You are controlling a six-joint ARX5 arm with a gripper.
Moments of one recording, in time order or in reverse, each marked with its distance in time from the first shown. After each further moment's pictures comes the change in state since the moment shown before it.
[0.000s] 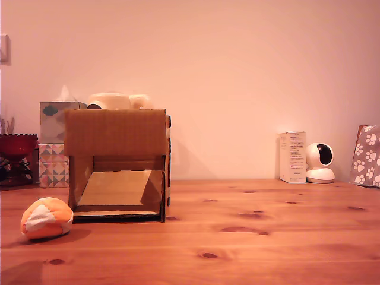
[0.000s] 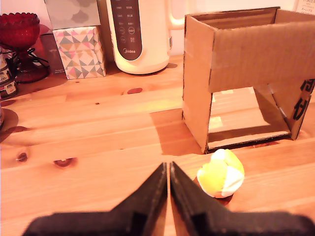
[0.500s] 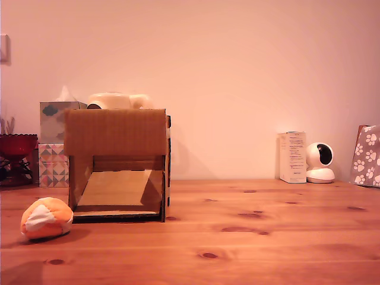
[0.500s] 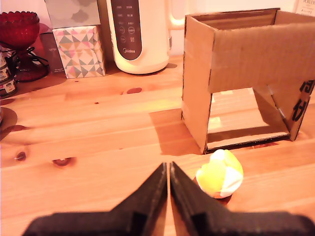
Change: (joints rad) arm 0.000 0.000 0.000 0.005 0.003 -0.014
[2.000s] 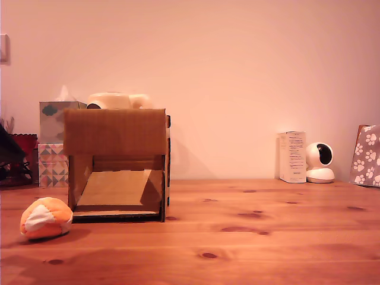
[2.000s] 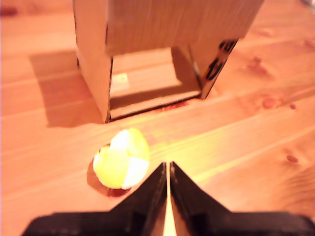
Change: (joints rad) arm -0.187 0.885 0.286 0.234 0.165 -0.102
